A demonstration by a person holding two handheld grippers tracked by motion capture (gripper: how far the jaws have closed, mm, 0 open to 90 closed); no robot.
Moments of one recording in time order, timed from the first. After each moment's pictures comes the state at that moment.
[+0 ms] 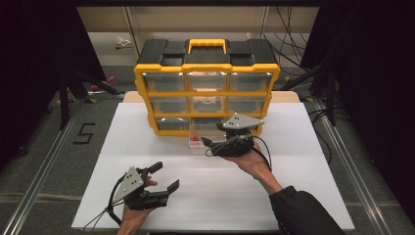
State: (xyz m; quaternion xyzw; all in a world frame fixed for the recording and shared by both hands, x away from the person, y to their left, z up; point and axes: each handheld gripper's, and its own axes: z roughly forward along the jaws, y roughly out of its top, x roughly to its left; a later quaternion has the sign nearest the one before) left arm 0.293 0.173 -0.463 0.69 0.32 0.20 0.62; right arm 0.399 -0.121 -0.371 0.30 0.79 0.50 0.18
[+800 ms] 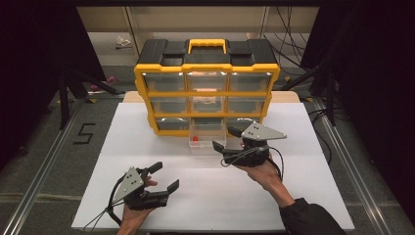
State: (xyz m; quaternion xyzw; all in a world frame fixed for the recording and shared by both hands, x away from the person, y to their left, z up) left arm 0.293 0.173 -0.463 0.69 0.32 0.20 0.62; right arm 0.368 -0.153 -0.370 0.30 0.75 0.55 0.19
